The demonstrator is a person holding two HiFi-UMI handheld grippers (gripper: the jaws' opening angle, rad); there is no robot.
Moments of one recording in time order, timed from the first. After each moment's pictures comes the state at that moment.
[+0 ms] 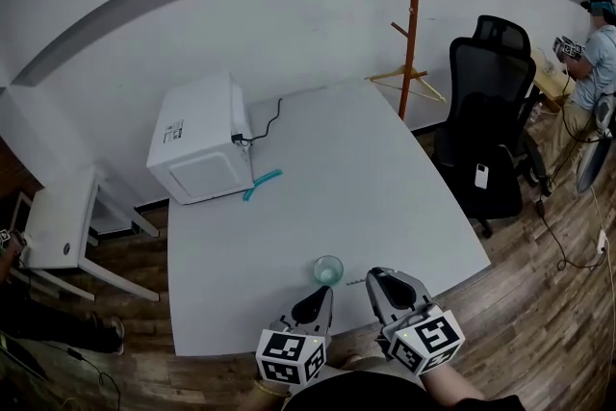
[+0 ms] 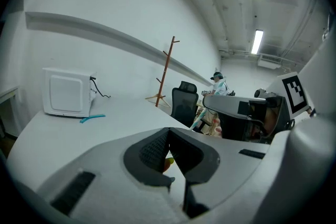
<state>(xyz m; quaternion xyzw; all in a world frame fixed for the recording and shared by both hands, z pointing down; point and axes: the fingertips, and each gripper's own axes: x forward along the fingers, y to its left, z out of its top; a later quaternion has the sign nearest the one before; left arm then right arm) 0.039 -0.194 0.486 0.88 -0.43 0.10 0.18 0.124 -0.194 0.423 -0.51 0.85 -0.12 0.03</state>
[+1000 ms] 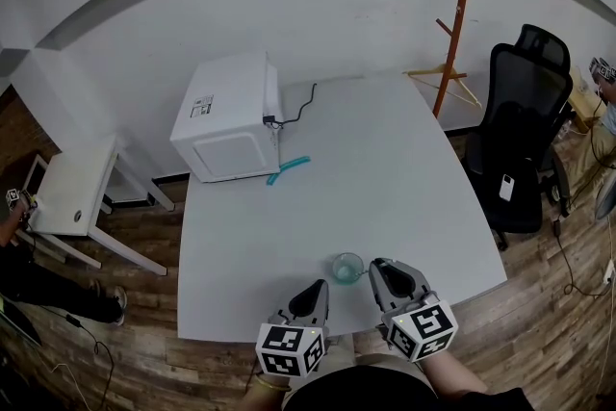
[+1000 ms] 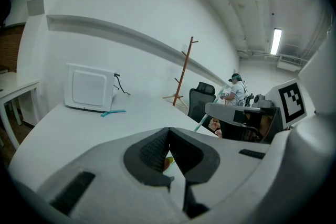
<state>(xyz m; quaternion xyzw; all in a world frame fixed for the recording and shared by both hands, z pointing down) -0.015 -0.214 0.512 0.83 -0.50 0.09 0.21 0.087 -0.237 0.467 -0.47 0.88 -0.12 -0.03</state>
